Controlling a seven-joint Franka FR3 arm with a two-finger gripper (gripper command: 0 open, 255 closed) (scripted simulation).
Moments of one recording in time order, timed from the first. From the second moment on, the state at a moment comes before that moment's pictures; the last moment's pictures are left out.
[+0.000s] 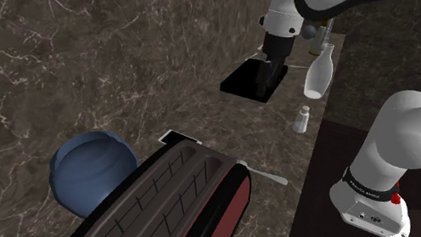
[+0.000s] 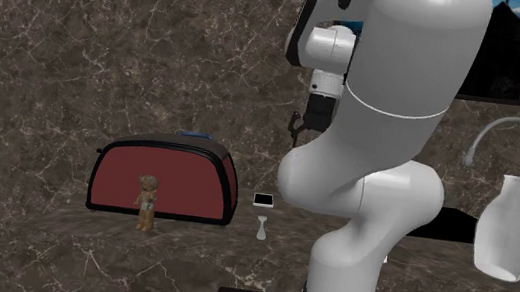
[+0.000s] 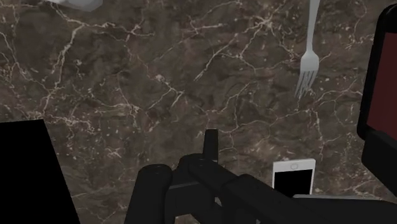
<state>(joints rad) 0.02 -0.73 0.10 -2.55 0.18 1.88 -0.04</state>
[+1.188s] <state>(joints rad) 0.20 -0.48 0.24 -2.86 0.46 2.31 0.01</state>
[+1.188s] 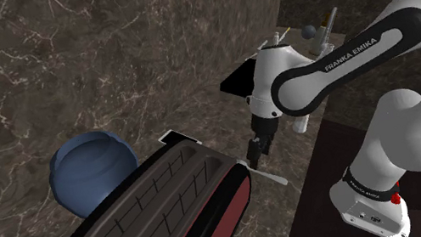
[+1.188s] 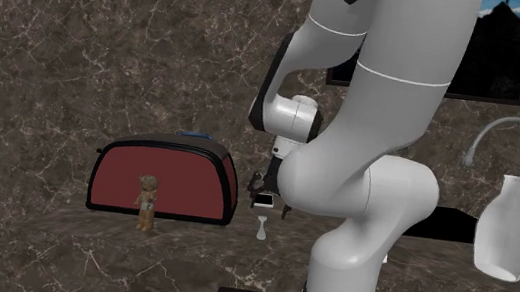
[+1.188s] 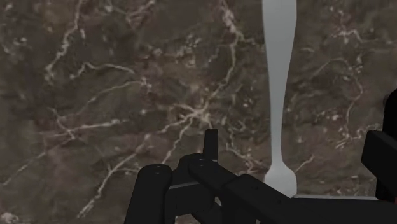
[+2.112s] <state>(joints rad) 0.23 -0.38 0.26 -2.89 0.52 2.44 -0.02</state>
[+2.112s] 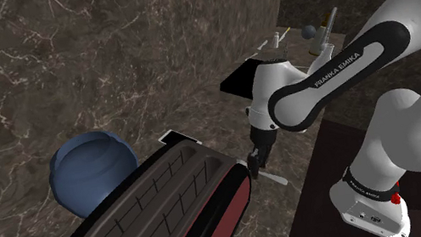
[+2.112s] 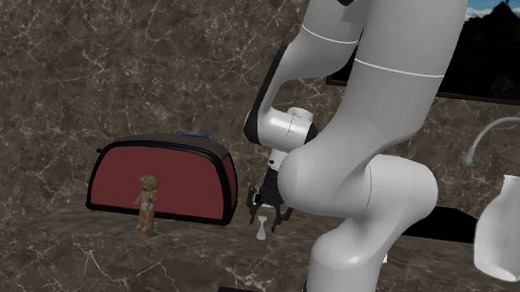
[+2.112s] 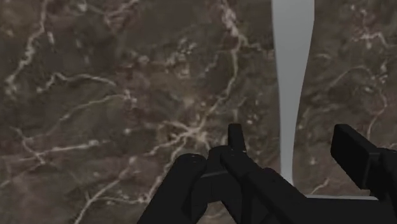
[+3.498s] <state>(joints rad) 0.21 -0.54 0.25 -2.84 0.45 2.23 0.05</state>
